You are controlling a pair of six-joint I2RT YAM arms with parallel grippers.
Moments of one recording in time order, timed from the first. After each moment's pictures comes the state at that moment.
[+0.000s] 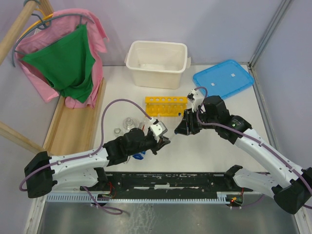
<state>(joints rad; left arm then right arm) -1.10 1.04 0.55 0.20 0.00 -0.09 0.63 1.04 0.96 -0.53 -0.44 0.46</state>
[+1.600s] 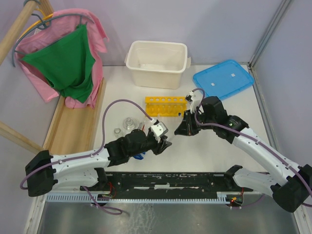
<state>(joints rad) -1.12 1.05 0.55 0.21 -0.05 -0.09 0.63 1.07 0.93 -0.50 -0.49 0.45</state>
